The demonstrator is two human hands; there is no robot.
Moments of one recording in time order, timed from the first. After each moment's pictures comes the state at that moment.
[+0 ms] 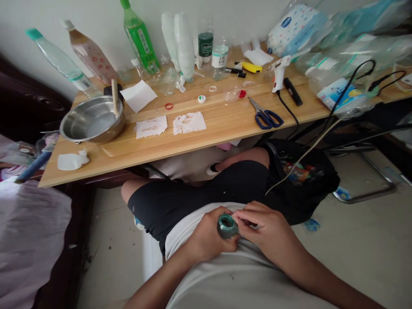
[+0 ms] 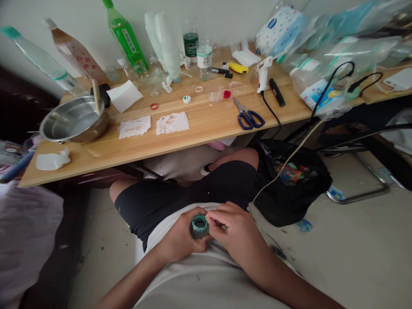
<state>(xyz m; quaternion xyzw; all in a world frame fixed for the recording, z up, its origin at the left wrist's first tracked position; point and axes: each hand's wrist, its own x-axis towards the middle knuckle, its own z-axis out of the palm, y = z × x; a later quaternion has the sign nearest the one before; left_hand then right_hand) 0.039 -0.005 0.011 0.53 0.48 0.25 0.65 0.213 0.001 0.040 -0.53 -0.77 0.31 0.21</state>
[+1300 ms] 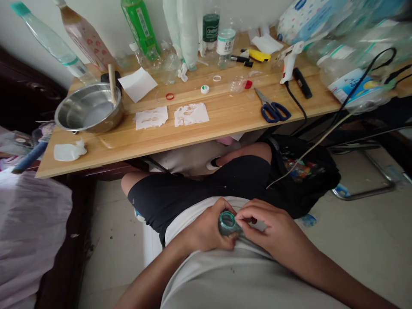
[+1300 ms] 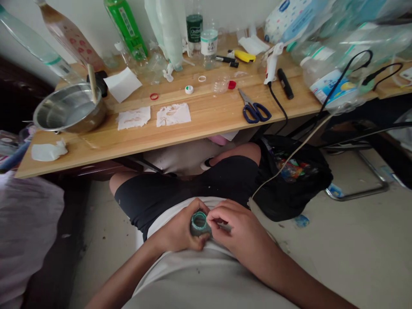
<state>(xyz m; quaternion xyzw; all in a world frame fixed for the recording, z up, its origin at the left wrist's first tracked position) 0.022 -0.001 0.011 0.61 0.44 0.19 0.64 0.220 -0.001 0.050 -0.48 -0.74 0.41 0.23</state>
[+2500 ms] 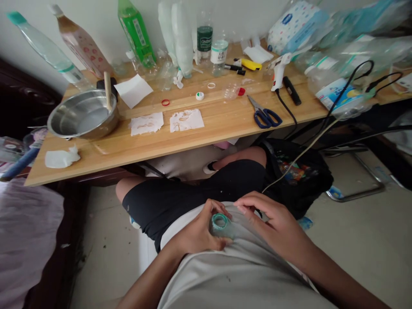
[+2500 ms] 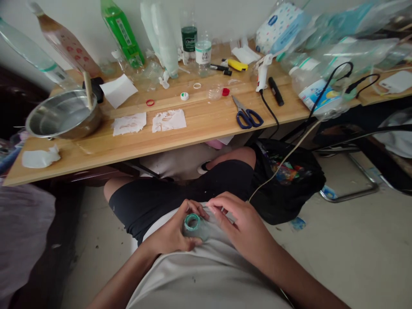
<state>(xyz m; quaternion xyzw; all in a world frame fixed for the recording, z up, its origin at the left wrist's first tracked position) 0.016 0.004 -0.005 0.56 0.37 0.30 0.68 0.232 0.013 0.052 -0.52 -0.70 0.42 0.25</state>
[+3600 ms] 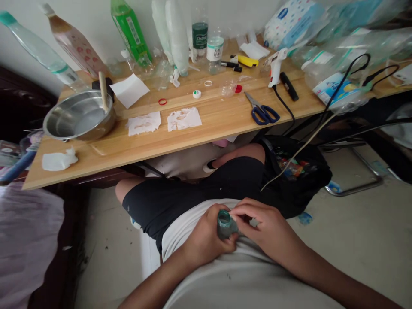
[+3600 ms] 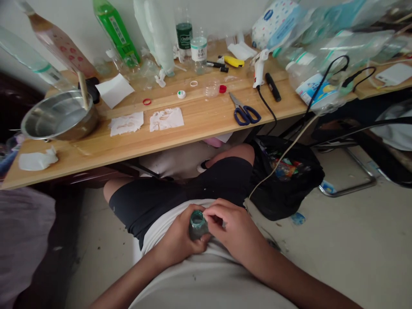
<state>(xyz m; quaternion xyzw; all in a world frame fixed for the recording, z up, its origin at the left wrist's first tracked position) 0.038 -0.012 0.006 0.62 0.50 0.22 0.56 0.219 -0.001 0.042 -0.53 -0.71 0.42 0.22</state>
